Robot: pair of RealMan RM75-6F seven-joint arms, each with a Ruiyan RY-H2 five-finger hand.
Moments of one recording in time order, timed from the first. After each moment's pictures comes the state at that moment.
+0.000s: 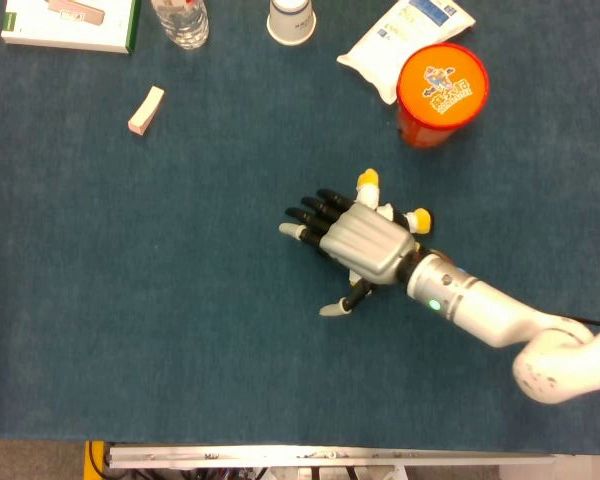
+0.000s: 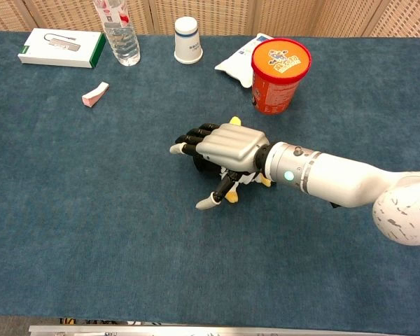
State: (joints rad) left arm 0.00 -1.07 -0.04 -1.71 1.41 1.51 0.11; right arm 0.92 -1.64 0.02 -1.55 -1.18 0.75 -0.45
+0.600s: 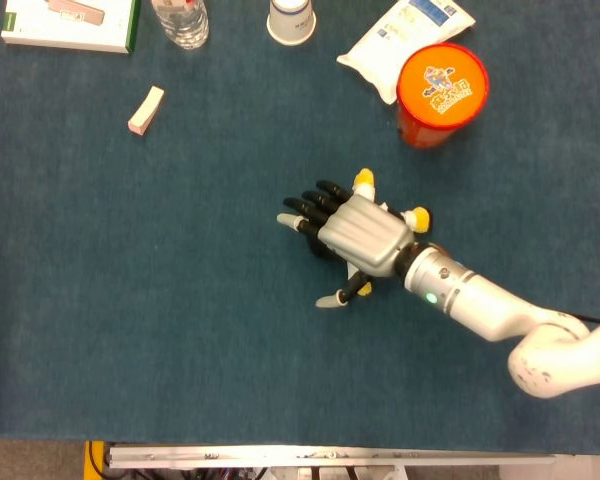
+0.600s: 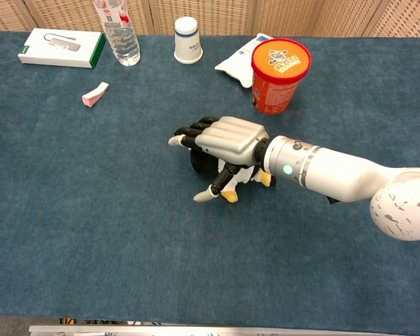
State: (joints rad) left arm -0.02 -1.08 -0.04 -1.71 1.40 1.49 0.11; right arm 0.94 -1.67 0.05 -1.50 -1.17 0.74 -0.45
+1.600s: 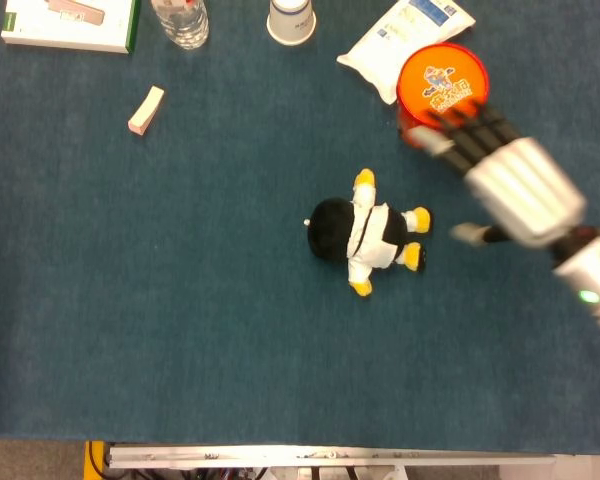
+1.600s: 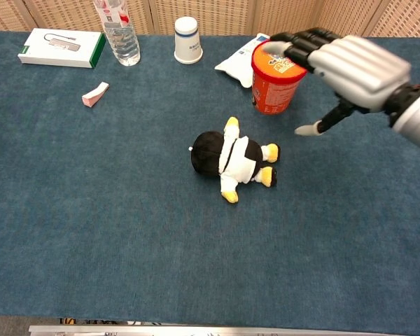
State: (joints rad) left arm -0.03 -1.10 -0.05 -1.68 1.44 1.51 0.08; right arm 0.63 -1.25 -0.02 -1.76 -1.43 1.23 -0.34
